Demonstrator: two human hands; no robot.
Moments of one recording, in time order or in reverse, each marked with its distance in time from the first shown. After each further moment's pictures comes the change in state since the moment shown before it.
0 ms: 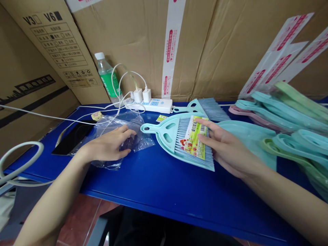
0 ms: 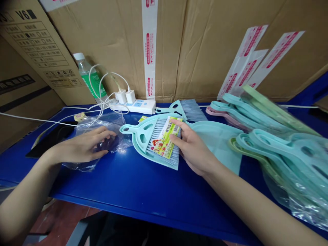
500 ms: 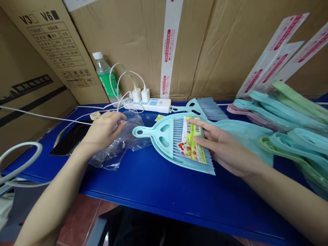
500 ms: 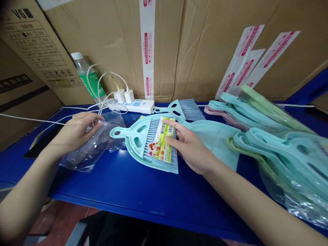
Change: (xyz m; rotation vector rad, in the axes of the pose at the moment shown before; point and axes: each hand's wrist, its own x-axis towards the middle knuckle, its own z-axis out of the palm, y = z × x) left_hand 0.009 -0.007 -0.005 0.082 0.479 -0.162; right_hand 0.004 0.007 -0.011 -0.101 -0.234 -0.108
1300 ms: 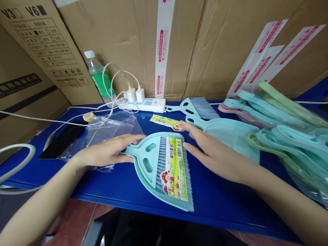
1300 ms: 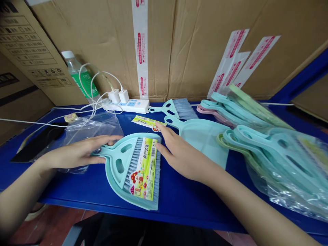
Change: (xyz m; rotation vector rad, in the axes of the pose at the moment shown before) left_hand -0.011 0.013 0.008 -0.530 -0.524 0.342; right_hand -0.008 0.011 -0.016 -1.034 -0.078 -0.431
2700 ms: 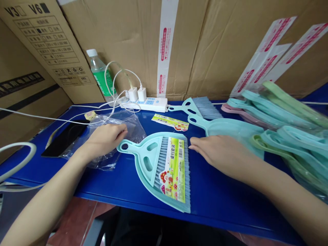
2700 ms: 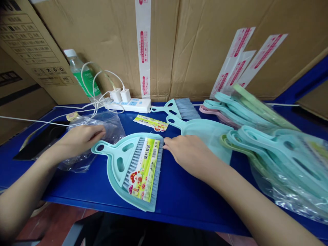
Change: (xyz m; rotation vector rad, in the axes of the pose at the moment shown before) left_hand 0.011 0.004 -0.009 0.500 0.205 -0.491; right_hand 0.007 -0.013 -0.013 -0.746 -0.192 -0.010
